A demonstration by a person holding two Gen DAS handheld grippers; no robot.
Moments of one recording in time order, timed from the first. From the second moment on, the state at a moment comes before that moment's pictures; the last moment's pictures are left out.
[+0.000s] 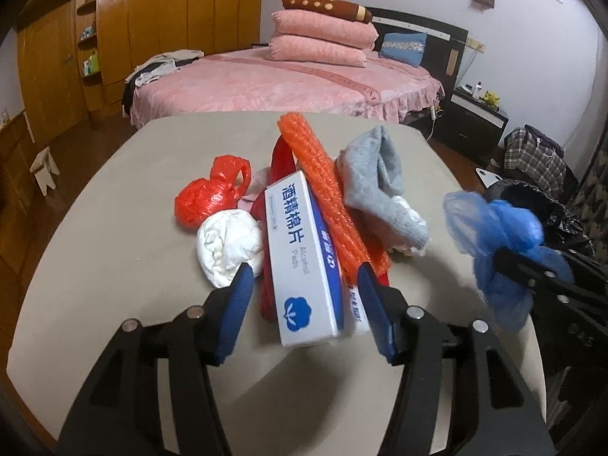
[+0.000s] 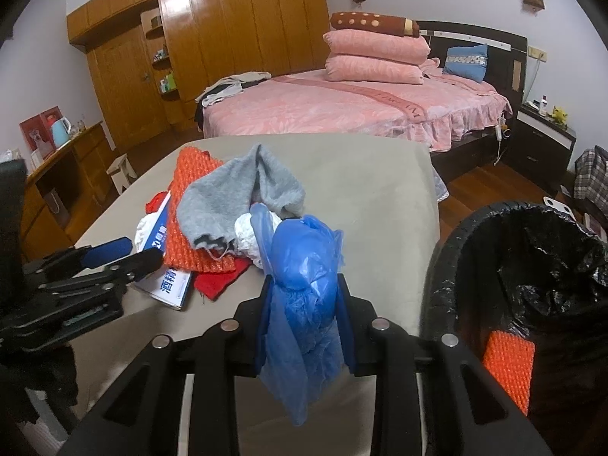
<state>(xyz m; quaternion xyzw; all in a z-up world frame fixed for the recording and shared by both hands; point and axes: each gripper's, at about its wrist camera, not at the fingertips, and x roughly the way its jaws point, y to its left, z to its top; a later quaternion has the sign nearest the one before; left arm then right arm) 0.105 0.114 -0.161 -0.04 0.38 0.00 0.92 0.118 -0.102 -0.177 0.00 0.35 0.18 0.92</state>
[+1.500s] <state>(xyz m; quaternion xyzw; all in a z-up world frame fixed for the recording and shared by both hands) 0.066 0.106 -0.104 -0.04 0.33 0.01 0.94 0.104 -0.115 -0.146 0.02 0.32 0.18 0.93</state>
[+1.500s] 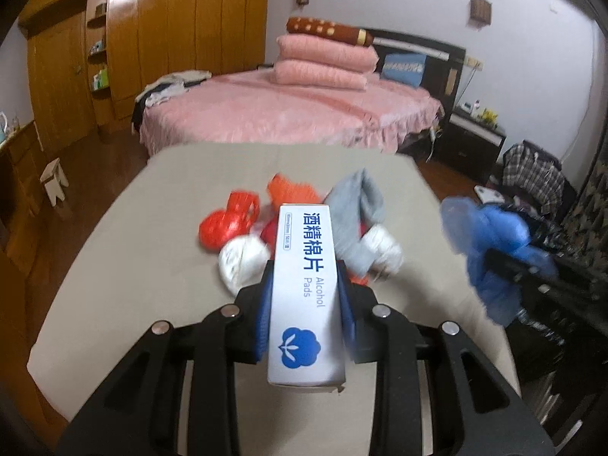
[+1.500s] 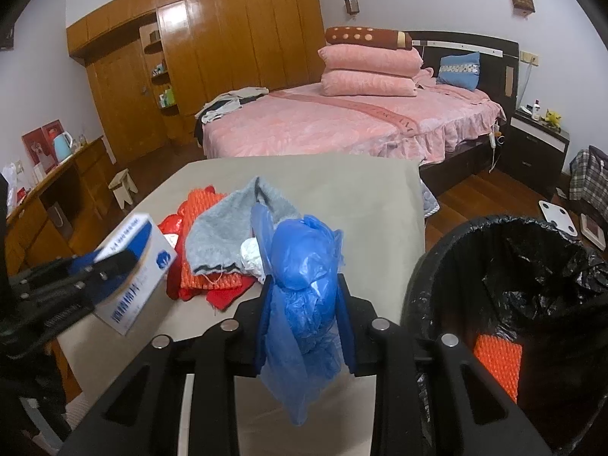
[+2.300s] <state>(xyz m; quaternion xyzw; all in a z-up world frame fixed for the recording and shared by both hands) 0.103 -0.016 -0.058 -0.01 0.28 -0.13 0.95 0.098 -0.221 -0.098 0.05 0.27 0.09 0.96</state>
